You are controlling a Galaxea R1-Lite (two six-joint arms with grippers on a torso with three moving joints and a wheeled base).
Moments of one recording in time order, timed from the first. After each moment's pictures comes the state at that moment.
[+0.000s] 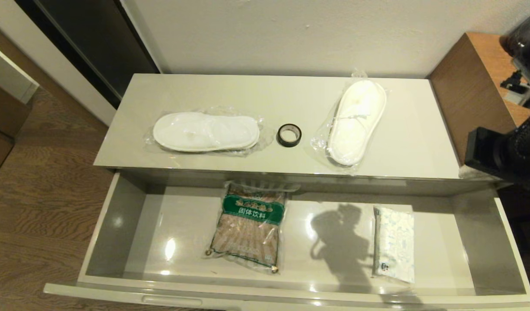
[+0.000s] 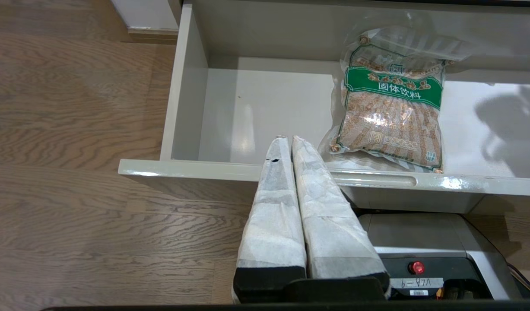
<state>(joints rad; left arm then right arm) 0.00 0.00 0.00 -0.01 0.00 -0.03 0.39 1.49 -1.52 0.88 -0.33 0.69</state>
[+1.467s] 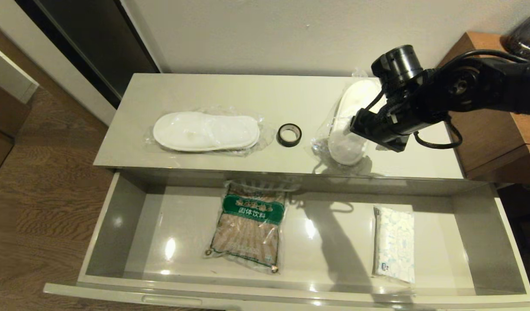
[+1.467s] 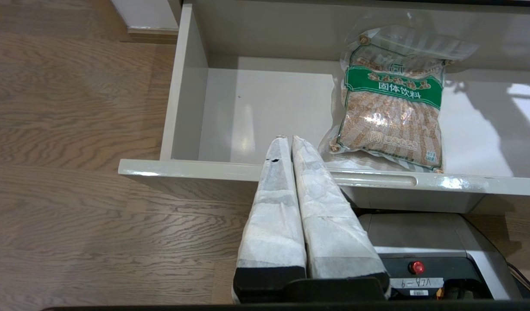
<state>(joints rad) 0.00 0.00 0.00 -0.01 0.00 -0.03 0.39 2.04 -1.94 0.58 -0.29 0.67</state>
